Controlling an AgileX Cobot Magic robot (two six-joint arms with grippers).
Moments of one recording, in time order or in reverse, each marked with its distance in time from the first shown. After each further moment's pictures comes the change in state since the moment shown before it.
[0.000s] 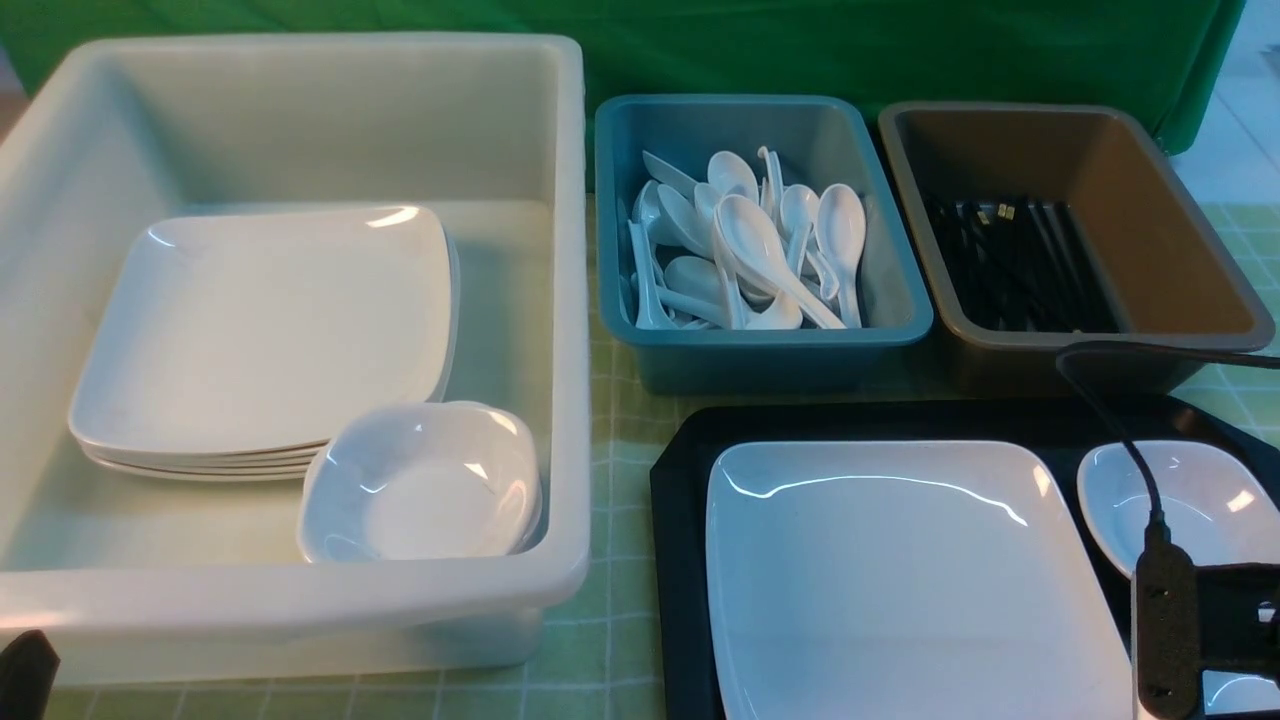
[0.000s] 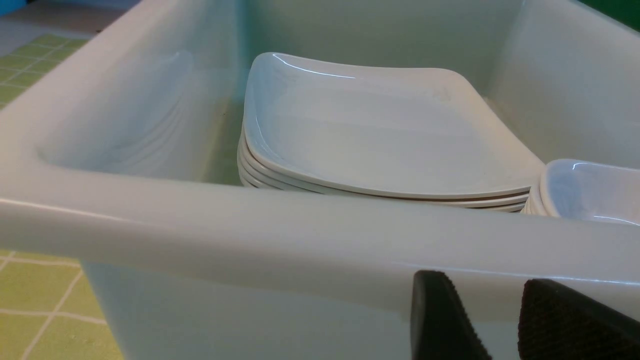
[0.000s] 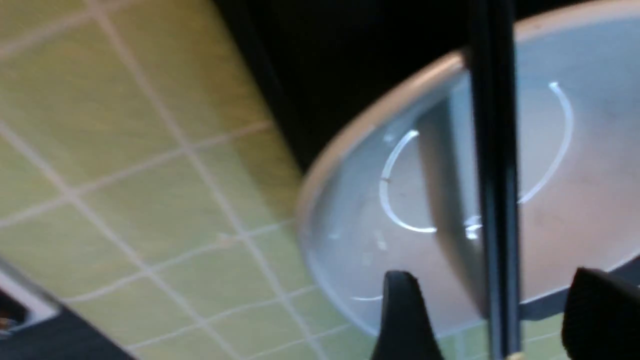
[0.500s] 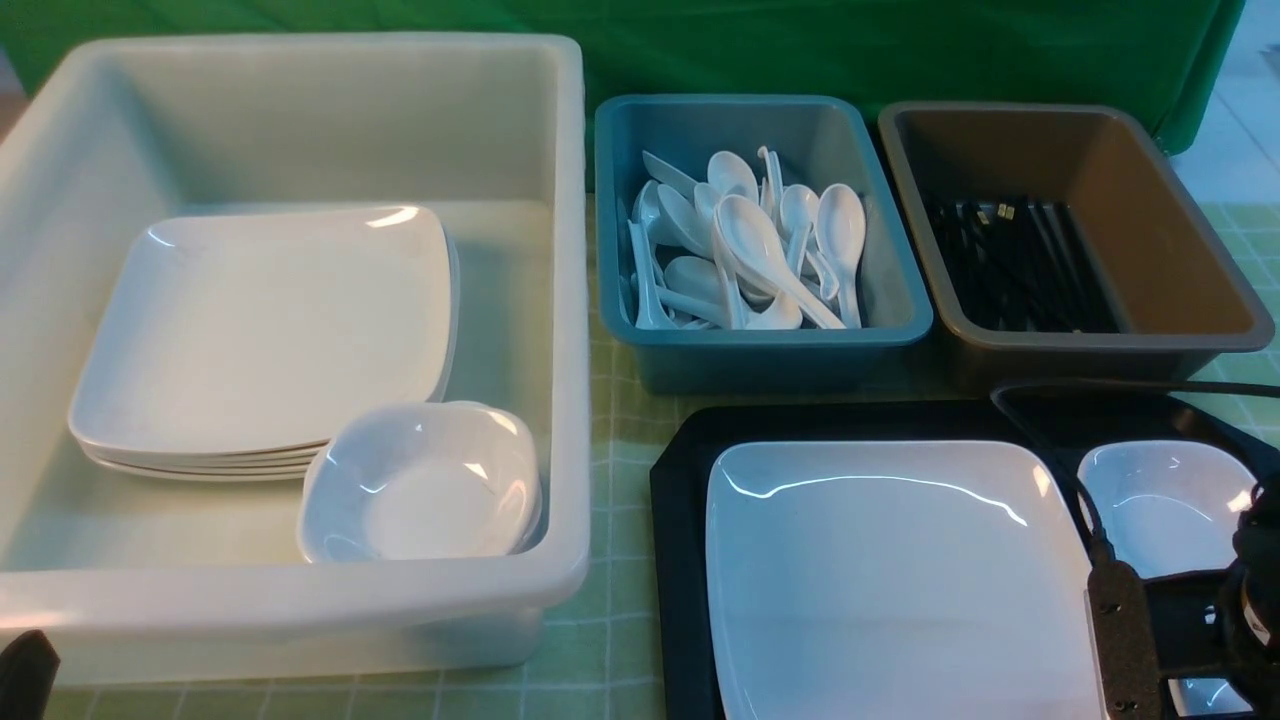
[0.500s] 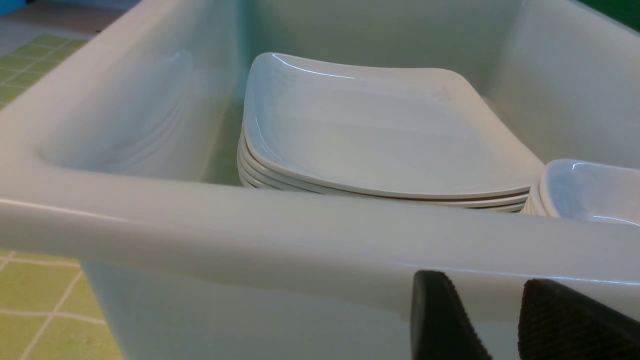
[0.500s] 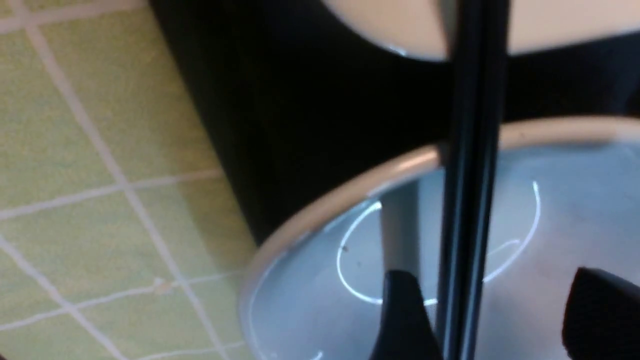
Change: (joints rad) right arm 0.000 0.120 0.000 -0.020 -0.116 -0.089; left arm 0.000 0.000 0.000 0.000 0.000 0.000
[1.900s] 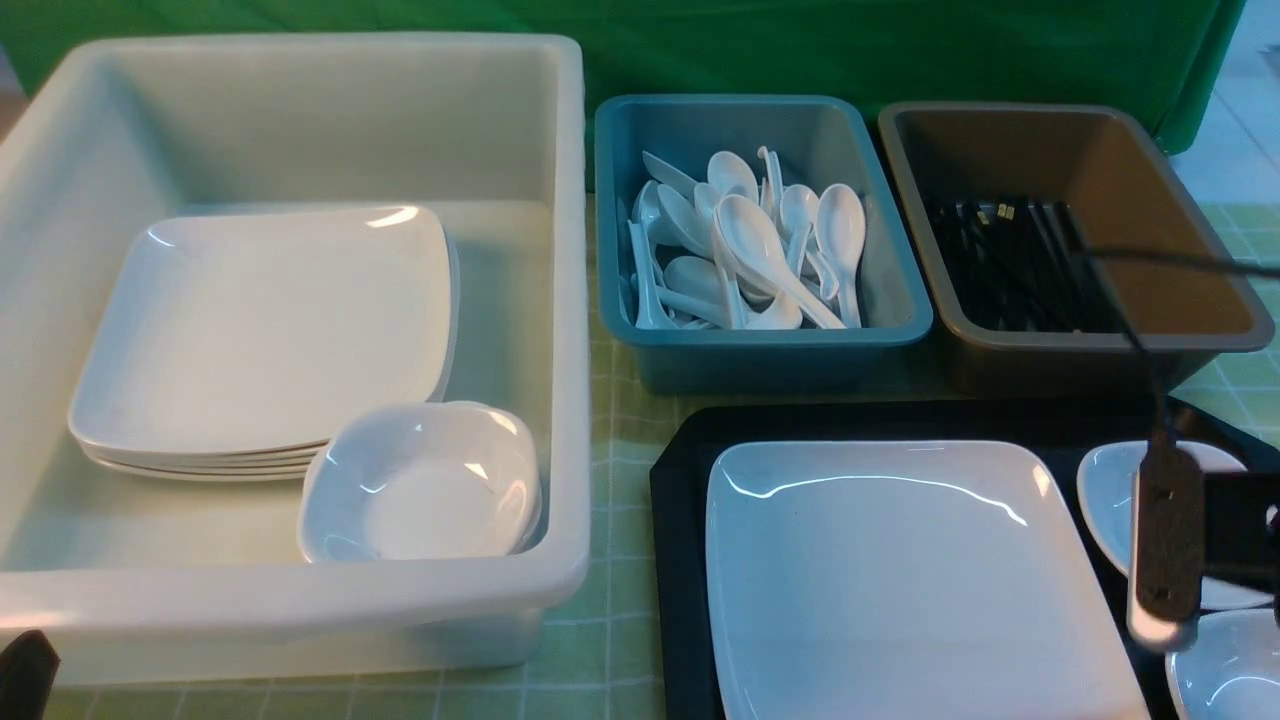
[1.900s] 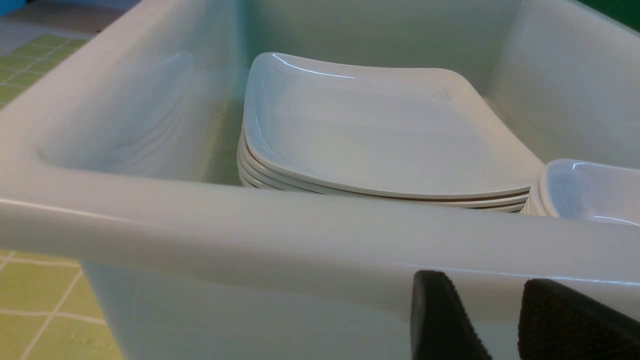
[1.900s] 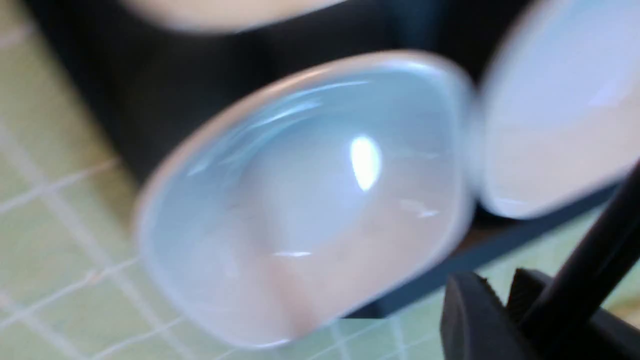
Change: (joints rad) right arm 0.000 -0.205 -0.154 0.003 0.107 0.117; left arm 0.000 0.000 0.000 0.000 0.000 0.000
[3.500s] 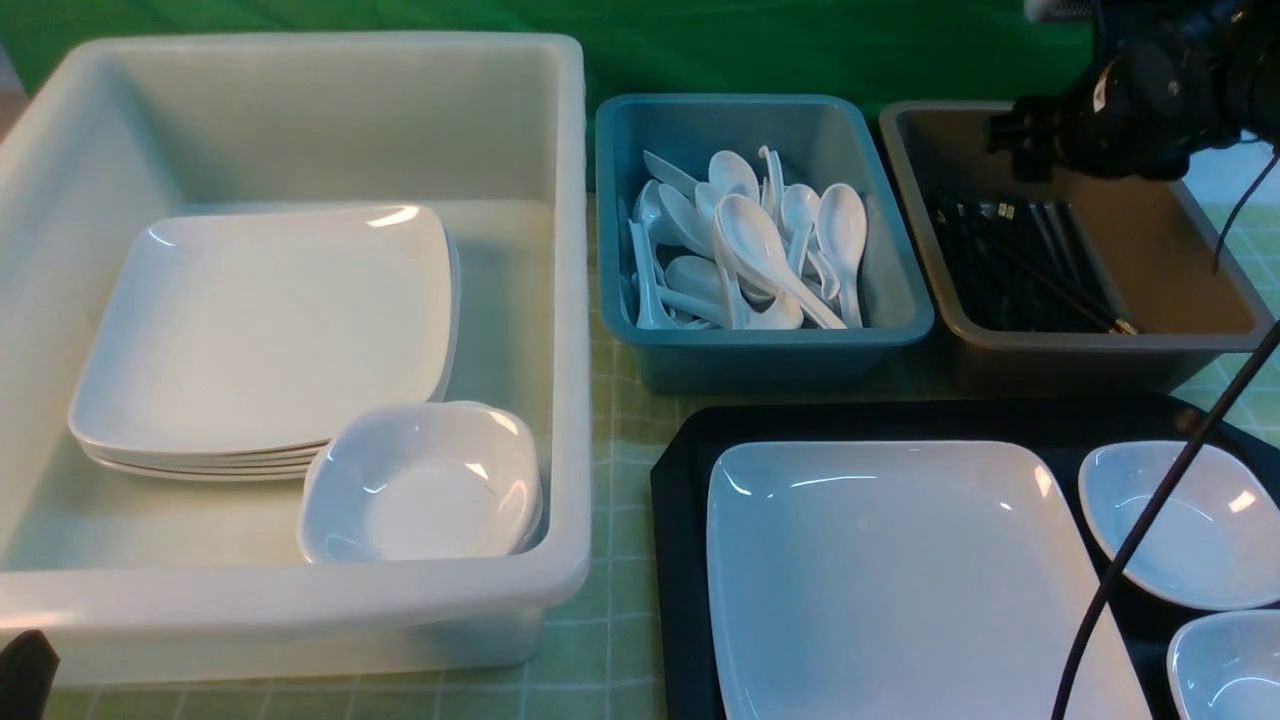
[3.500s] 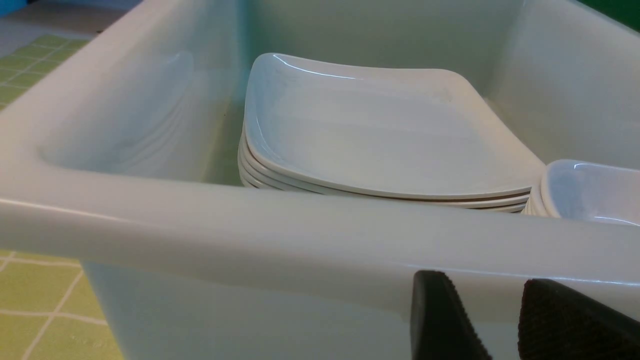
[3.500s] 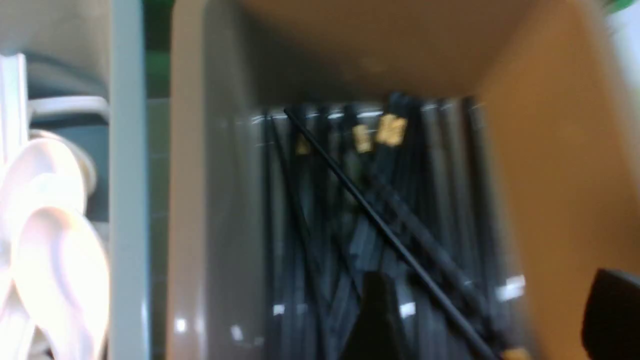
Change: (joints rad) right arm -0.215 0.705 -0.928 0.087 -0.347 1.046; left arm 0.000 -0.001 0.000 0.000 0.000 0.000
